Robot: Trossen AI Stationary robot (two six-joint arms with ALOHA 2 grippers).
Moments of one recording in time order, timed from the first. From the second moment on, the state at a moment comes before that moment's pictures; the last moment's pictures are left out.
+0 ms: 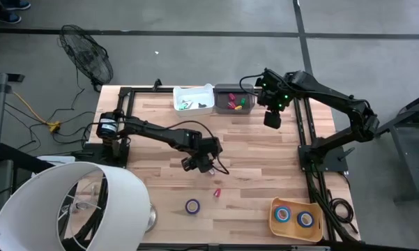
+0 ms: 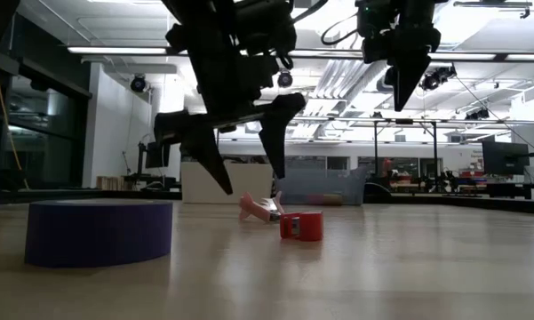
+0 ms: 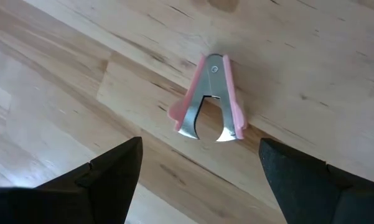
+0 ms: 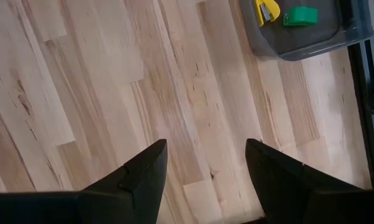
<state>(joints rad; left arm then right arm) -0.03 1.89 1.32 -0.54 0.05 1.10 -0.59 1.41 1.34 -1.28 -0.08 -0.27</state>
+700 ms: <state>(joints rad) -0.03 1.92 1.31 -0.49 0.12 1.18 -0.59 1.41 1.34 -1.27 -0.09 -0.23</state>
